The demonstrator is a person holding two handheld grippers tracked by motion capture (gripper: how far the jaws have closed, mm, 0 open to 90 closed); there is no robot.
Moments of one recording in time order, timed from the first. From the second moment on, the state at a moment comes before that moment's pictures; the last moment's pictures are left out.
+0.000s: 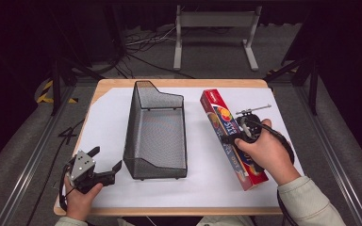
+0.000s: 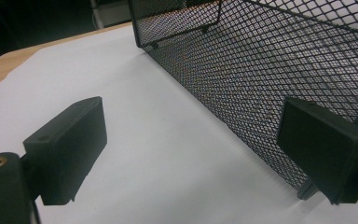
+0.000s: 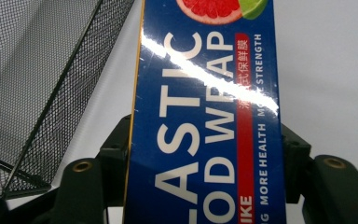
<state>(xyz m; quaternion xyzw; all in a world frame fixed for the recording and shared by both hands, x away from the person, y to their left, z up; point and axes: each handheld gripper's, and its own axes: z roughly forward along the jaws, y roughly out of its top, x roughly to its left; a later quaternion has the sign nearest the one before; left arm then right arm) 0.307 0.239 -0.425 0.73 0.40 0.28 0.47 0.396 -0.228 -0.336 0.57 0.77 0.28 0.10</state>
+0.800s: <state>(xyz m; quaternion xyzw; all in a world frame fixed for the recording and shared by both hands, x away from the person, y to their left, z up) 0.307 0.238 -0.425 0.74 0.39 0.28 0.47 0.396 -0.202 -0.300 0.55 0.77 0.30 0.12</state>
